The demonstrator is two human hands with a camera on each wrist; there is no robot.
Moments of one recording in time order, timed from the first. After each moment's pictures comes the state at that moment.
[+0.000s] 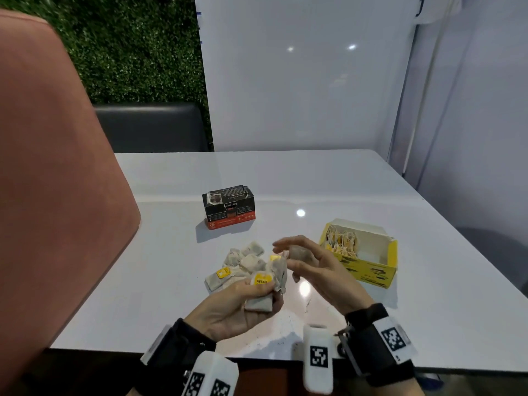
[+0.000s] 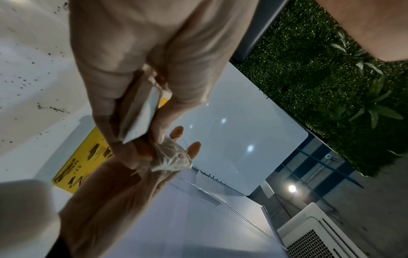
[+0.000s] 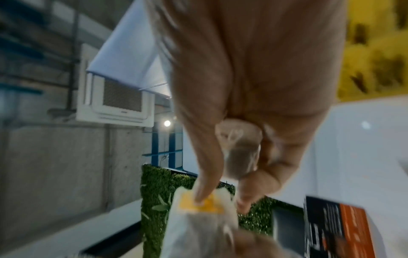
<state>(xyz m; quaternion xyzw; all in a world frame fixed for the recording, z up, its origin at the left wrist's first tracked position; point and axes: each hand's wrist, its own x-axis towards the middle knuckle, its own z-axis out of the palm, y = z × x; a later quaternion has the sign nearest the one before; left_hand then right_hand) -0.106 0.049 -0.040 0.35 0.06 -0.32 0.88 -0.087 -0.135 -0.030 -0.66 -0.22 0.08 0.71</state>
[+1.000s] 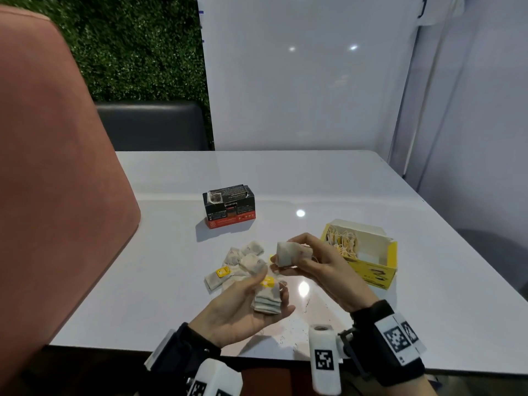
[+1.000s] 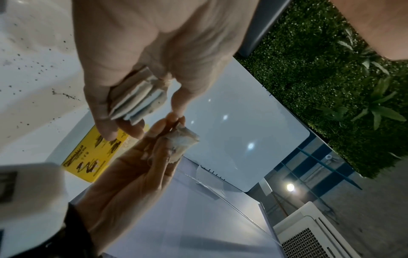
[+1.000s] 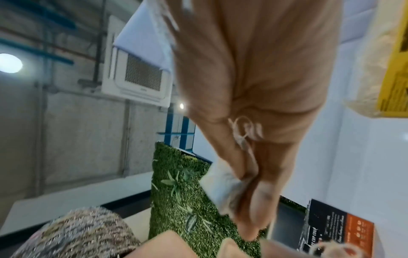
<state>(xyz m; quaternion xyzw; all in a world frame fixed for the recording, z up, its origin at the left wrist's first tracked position) -0.110 0.042 -0.042 0.33 0.10 -0.34 0.87 -0.086 -0.138 -0.025 -0.66 -0.20 0.09 0.72</state>
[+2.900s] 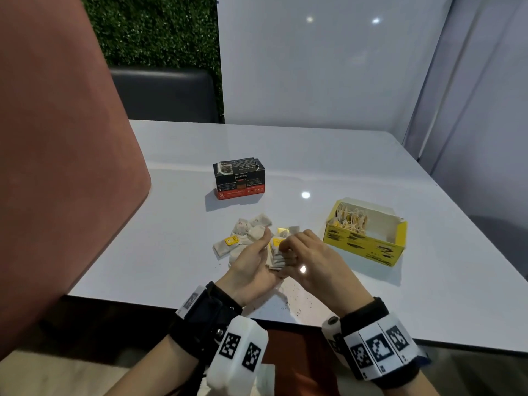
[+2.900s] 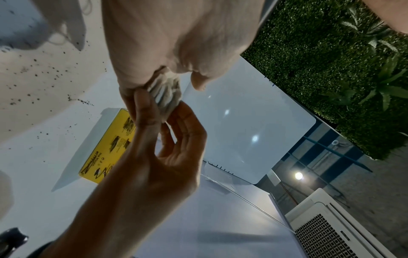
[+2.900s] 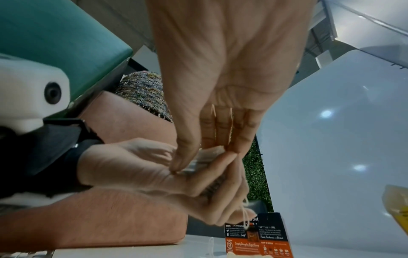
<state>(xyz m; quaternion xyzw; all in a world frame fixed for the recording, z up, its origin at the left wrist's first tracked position) -0.098 0.027 -0.062 0.34 0.08 -0.24 0.90 -0.104 -0.118 -0.057 -0.90 -0.34 -0.18 0.20</state>
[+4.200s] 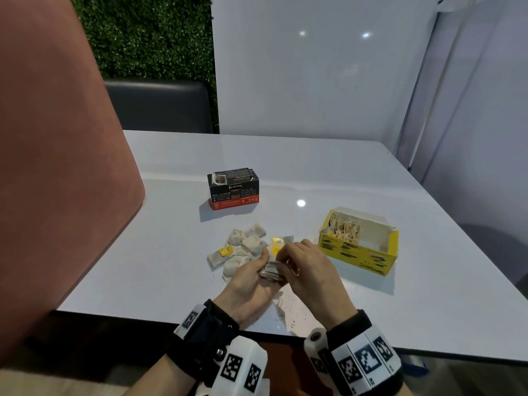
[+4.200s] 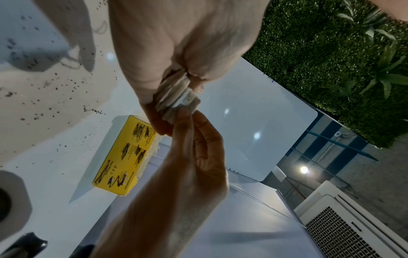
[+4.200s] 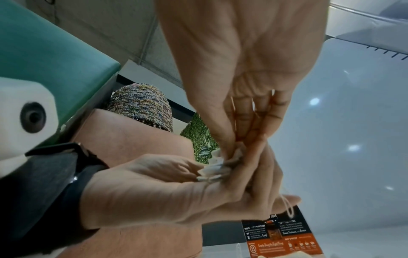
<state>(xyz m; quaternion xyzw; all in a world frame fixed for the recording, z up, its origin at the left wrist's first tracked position) -0.102 0.017 -0.064 0.29 0.09 -0.20 0.93 -0.110 -0.108 -0.053 -0.91 -0.25 -0.22 0.26</state>
